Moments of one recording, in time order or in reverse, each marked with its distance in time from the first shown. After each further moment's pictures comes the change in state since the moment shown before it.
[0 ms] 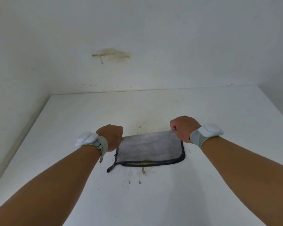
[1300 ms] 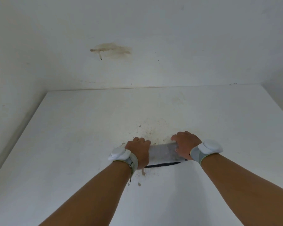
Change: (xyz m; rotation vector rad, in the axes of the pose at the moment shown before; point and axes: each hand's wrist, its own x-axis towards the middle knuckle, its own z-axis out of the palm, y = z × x) left_hand 0.007 0.088 0.056 0.011 -0.013 0.120; right_hand -0.002 0.005 0.066 -0.013 -0.136 0.107
